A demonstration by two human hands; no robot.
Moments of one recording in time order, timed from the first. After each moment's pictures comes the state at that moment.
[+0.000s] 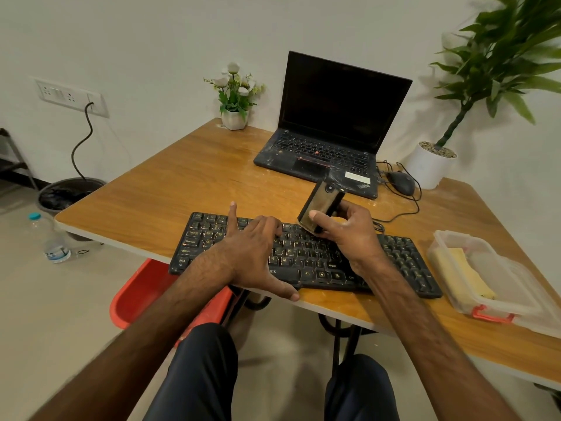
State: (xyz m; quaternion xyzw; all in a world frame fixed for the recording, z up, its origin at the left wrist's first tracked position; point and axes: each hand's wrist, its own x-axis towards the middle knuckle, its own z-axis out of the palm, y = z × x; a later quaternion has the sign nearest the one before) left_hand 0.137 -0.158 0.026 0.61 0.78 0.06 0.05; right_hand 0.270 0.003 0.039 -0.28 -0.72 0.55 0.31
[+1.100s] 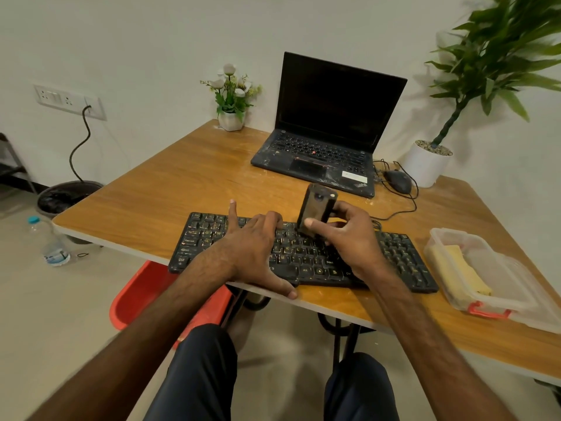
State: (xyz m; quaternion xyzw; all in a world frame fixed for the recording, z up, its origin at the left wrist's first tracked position) left_hand 0.140 -0.153 0.033 0.61 0.79 0.06 0.05; right_hand 0.284 -0.004 0.041 -0.28 -0.77 0.48 0.31
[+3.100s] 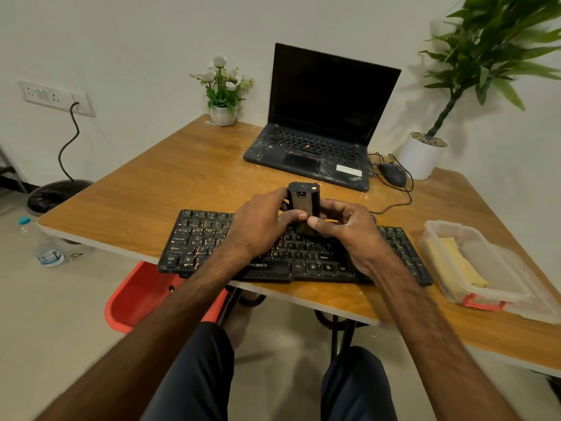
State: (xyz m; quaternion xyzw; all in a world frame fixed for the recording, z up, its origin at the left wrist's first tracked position) left_hand 0.153 -0.116 0.045 0.51 0.77 0.38 0.03; right_hand 0.298 0.012 0.043 -0.22 -0.74 0.58 0.26
